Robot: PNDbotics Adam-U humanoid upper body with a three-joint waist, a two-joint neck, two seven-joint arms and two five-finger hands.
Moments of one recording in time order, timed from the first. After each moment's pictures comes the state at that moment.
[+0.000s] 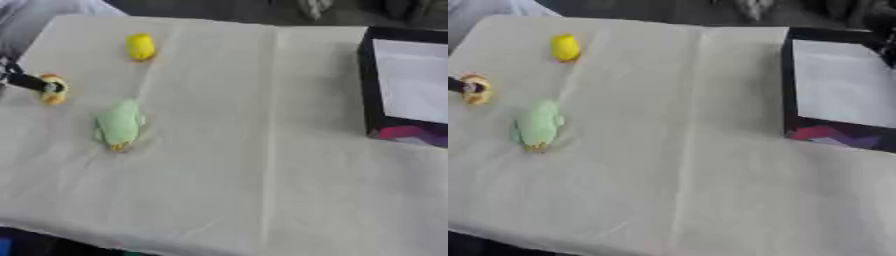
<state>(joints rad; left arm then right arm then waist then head) -1.31 0.54 0.08 -0.06 -1.02 0.35 -0.08 -0.37 -0.60 -0.29 -1.61 -0.45 -0.15 0.48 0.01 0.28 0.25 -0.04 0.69</state>
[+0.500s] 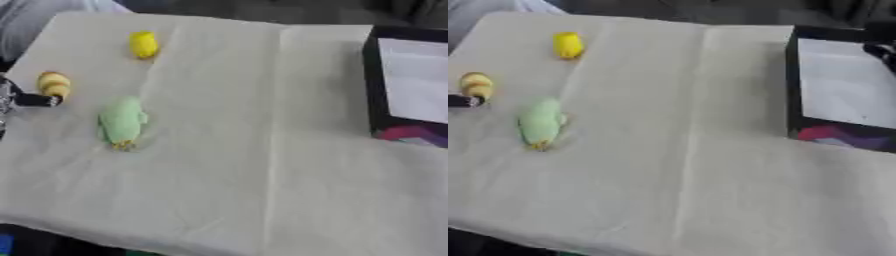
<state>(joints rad) -1.31 0.54 0.03 0.01 -0.79 0.35 0.07 -0.37 -0.60 -0.28 -1.61 -0.44 -0.16 0.50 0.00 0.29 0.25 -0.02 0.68</state>
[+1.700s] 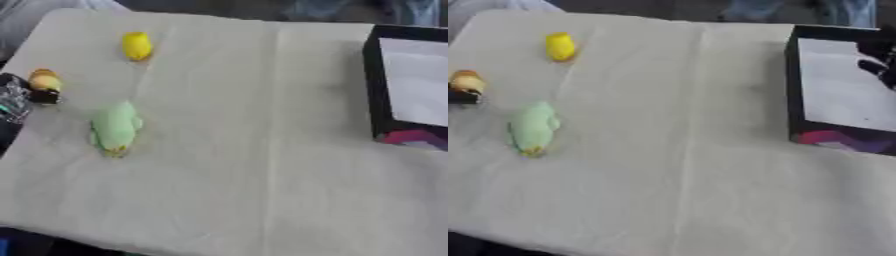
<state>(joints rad) -1.33 0.53 0.00 0.01 -0.52 0.37 0.23 -0.39 -0.59 -0.26 -1.60 -0.42 -0.18 0.55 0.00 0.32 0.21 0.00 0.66</state>
